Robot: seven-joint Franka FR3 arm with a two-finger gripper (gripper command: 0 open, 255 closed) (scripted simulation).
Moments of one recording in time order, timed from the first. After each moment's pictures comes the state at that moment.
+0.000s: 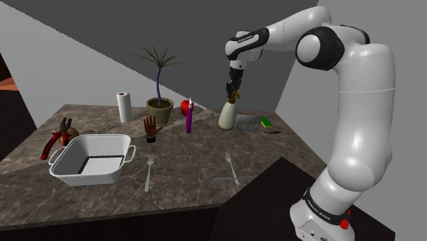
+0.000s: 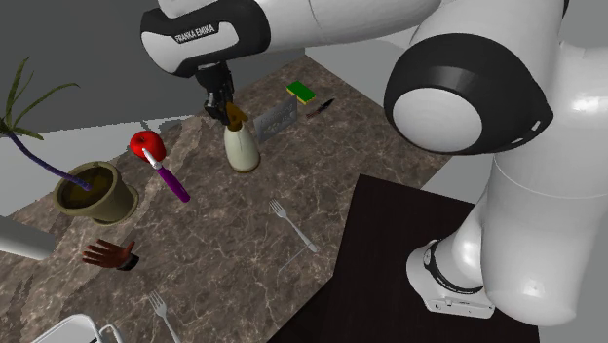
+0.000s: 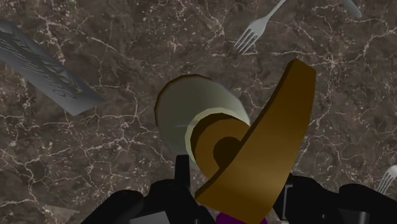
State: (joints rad) arm -0.07 0.45 -0.25 -1.58 0.13 1.96 -0.56
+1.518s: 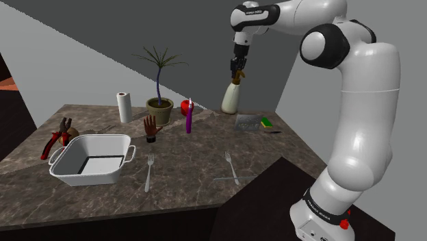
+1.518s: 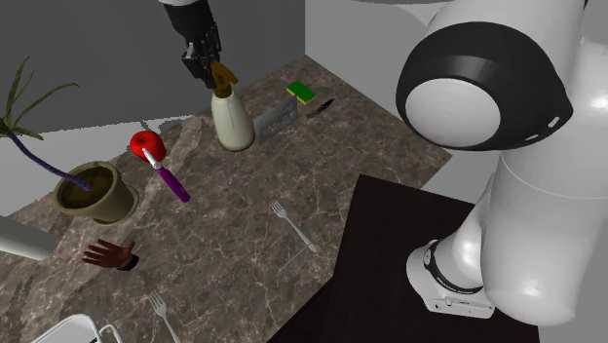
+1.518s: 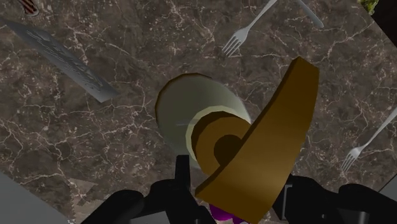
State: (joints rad) arm -0.08 0.41 -0.26 -1.32 0.11 1.67 -0.55
